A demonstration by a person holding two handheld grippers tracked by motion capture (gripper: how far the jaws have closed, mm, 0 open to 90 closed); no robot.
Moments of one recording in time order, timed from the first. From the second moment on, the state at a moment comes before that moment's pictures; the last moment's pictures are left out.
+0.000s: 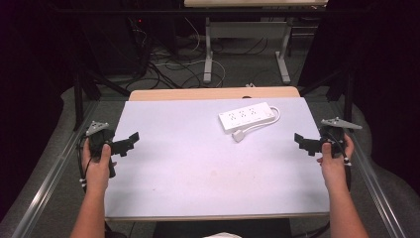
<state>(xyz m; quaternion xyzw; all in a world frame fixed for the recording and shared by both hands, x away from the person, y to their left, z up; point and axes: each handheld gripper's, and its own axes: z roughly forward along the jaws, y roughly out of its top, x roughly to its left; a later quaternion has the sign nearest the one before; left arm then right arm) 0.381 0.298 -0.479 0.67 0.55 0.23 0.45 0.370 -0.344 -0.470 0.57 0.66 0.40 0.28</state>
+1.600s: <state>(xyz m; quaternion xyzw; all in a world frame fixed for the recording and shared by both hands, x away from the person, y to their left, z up) 0.379 0.308 -0.483 0.64 0.57 0.24 0.45 0.421 -0.317 -0.438 0.54 0.70 0.35 0.31</state>
